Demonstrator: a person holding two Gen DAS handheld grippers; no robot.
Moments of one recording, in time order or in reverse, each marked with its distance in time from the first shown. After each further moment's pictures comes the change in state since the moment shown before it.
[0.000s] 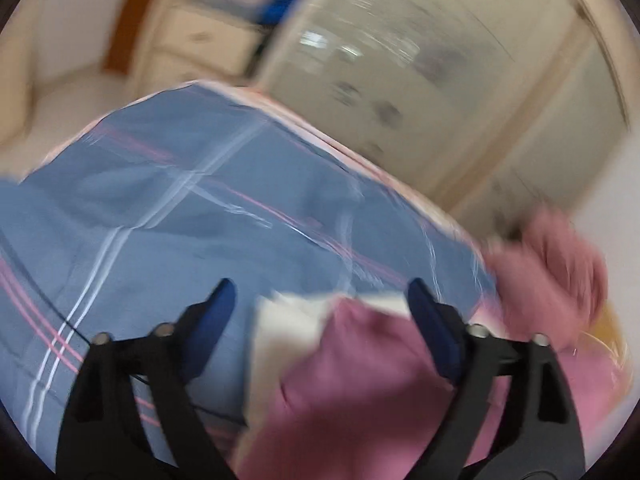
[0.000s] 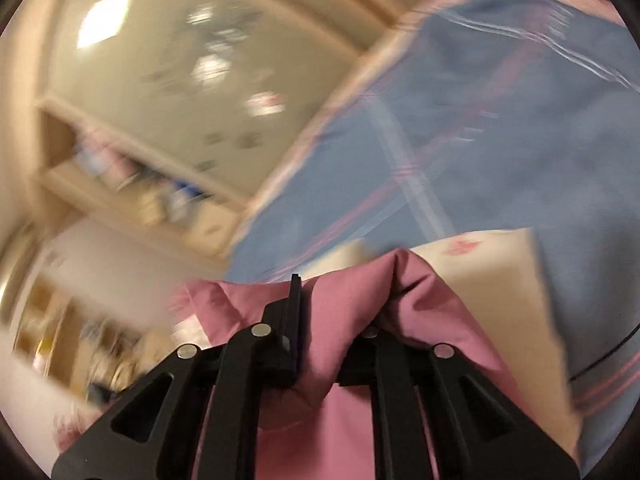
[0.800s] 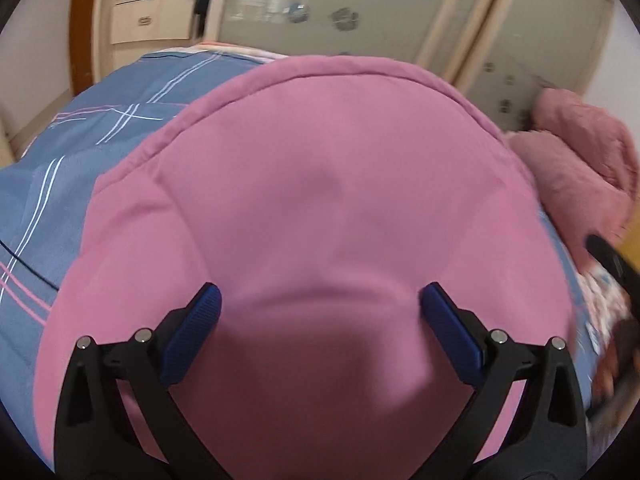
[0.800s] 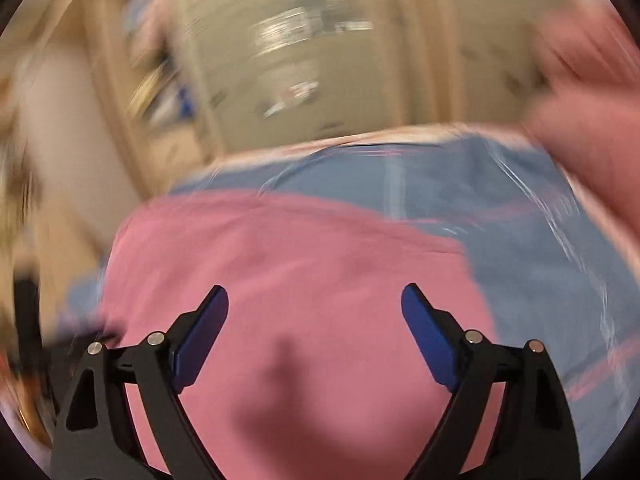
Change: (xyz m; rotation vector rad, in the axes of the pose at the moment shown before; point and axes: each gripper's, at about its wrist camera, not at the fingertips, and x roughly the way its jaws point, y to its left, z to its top) left arm 0.068 -0.083 -0.139 0.354 0.195 0.136; right arm -0.007 0.140 -0.142 -0.955 -0.087 -0.281
